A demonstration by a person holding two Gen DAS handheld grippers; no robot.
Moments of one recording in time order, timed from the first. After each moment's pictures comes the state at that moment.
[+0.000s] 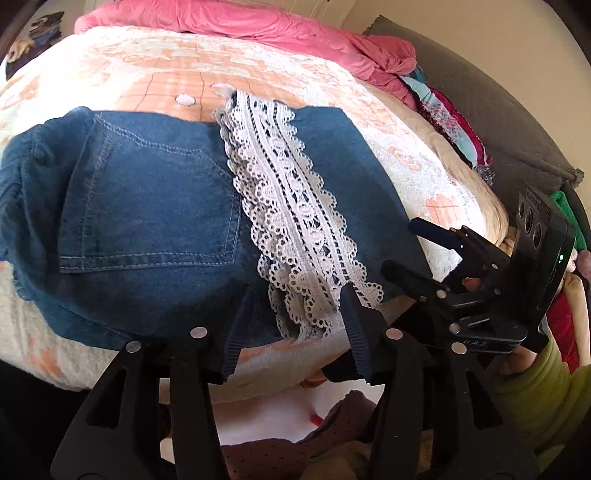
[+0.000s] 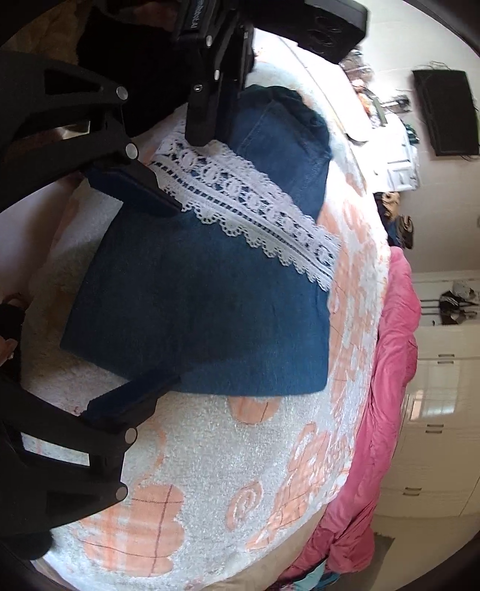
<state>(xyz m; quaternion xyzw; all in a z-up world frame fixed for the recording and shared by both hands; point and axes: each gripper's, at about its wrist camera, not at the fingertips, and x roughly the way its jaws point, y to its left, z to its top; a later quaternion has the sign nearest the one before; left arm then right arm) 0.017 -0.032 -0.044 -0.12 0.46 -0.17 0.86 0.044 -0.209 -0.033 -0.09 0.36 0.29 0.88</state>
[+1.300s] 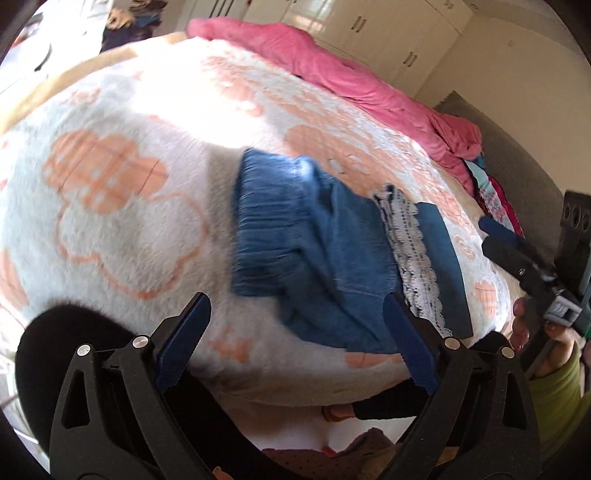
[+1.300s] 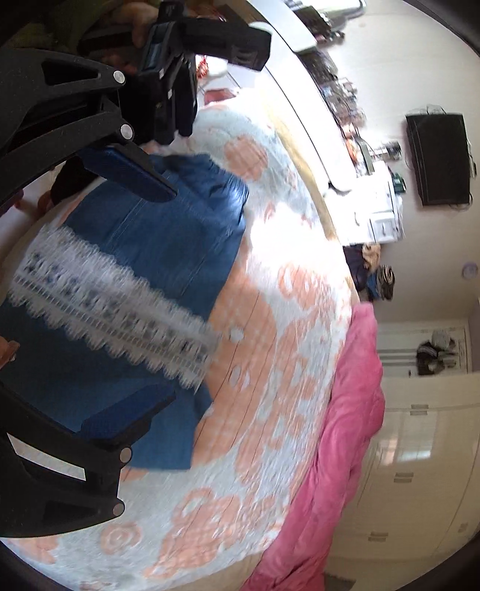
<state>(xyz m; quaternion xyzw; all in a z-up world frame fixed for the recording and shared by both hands) -0.023 0.094 -0.029 -0.23 0.40 -0.03 0.89 0.074 -0.106 0.054 -0.10 0.33 0.39 0.85</state>
